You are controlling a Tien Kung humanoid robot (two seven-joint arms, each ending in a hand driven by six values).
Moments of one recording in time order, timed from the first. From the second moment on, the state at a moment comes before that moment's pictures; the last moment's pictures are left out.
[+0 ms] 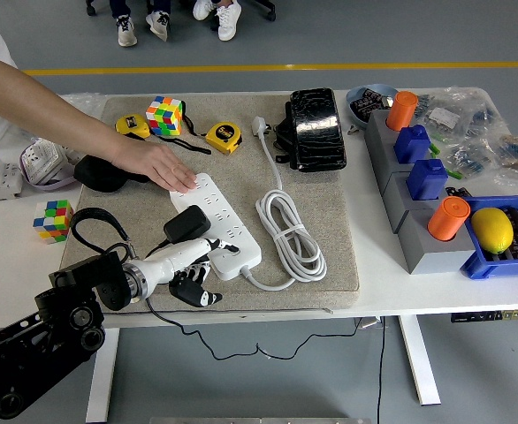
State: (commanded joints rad) left arm -0.31 0.32 -0.82 -1.52 1.70 -0.23 0.40; right arm 0.05 -0.21 1.15 0.20 -0.23 -0.09 0.07
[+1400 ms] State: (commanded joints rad) left arm -0.28 0.30 -0.89 -1.32 1.65 0.35 -0.08; right arm 0.05 -0.21 1.15 0.20 -0.23 -0.09 0.08
